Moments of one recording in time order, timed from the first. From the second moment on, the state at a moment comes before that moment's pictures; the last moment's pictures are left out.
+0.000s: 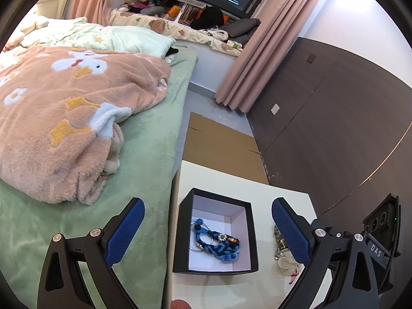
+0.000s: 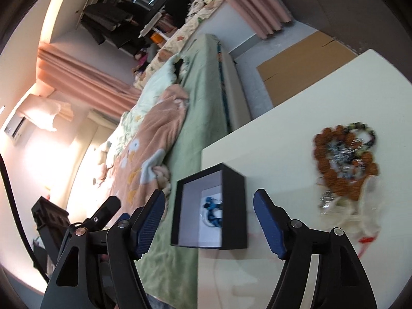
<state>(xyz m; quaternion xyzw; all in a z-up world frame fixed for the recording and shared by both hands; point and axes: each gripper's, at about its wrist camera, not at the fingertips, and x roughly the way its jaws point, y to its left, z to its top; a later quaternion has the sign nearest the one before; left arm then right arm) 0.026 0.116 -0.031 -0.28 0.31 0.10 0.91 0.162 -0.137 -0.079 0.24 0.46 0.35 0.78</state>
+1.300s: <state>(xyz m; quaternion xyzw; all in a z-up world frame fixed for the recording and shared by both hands) 0.075 -0.048 -0.062 -0.14 0.38 -0.05 0.91 0.161 -0.313 -0.058 0.20 0.45 0.17 0.85</state>
